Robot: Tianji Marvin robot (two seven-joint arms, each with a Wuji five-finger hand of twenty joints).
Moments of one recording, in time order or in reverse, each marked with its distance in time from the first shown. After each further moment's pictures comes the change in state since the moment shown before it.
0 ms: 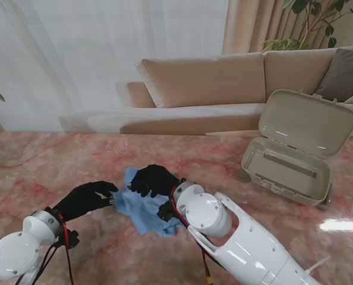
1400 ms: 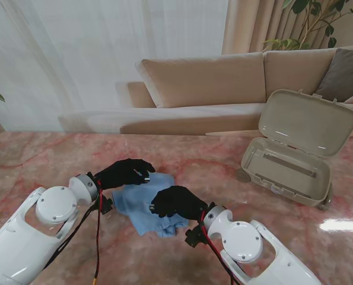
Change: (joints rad) left arm -0.458 0.009 0.326 0.303 -0.149 -0.050 -0.101; right arm -0.282 0.114 0.201 -0.137 -0.019 -0.218 0.129; left_hand 0.000 0.000 0.000 0.000 0.000 0.000 0.000 0.005 0.001 0.000 0.000 0.000 0.000 0.000 0.000 0.000 0.002 0.000 0.000 0.000; right_hand 0.001 0.065 -0.093 0.000 0.001 0.002 -0.046 0.052 0.000 0.001 -0.025 0.000 0.000 0.000 -0.013 0.000 -0.024 -0.092 -0.087 -0.074
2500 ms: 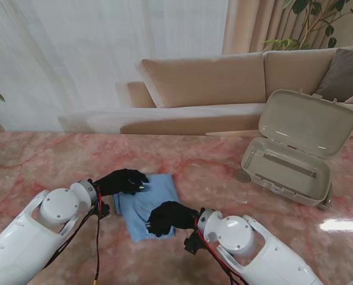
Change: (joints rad) left arm -0.080 -0.009 0.059 0.225 -0.022 -0.019 -0.012; right arm 0.149 0.007 -0.132 0.210 0.079 -0.019 0.174; left_hand 0.000 0.000 0.000 0.000 -0.001 0.000 0.019 0.000 0.010 -0.002 0.003 0.008 0.006 -0.001 0.001 0.001 -0.003 -0.014 0.013 0.009; right_hand 0.000 0.006 0.000 0.000 0.000 0.001 0.003 -0.004 0.000 -0.001 0.010 0.000 0.000 -0.016 0.003 0.000 0.001 -0.045 0.001 -0.038
